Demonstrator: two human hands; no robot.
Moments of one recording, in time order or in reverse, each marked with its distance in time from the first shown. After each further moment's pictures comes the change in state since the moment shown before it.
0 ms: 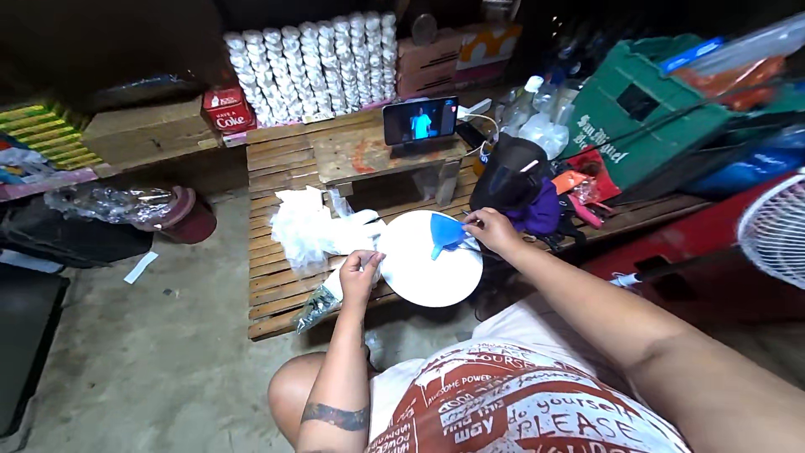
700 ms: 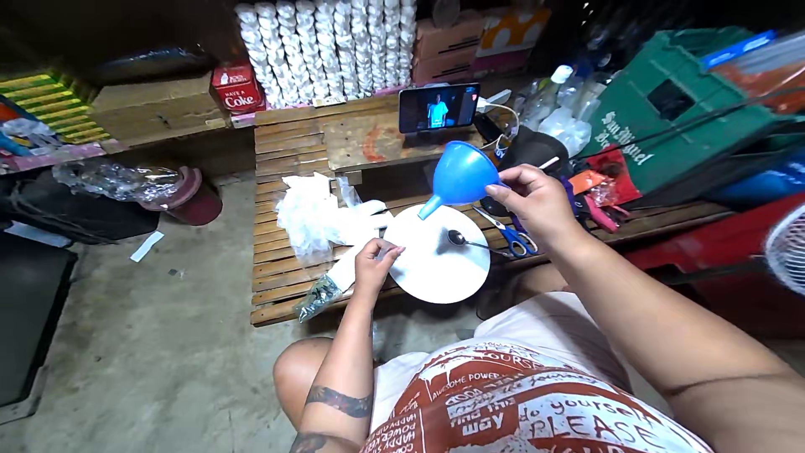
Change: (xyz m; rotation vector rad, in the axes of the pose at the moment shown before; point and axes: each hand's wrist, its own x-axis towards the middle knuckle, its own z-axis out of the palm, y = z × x) left_hand 0.003 -0.005 0.012 0.046 -0.086 -0.026; right_hand -0.019 -0.103 -0.068 0.463 0.192 -0.172
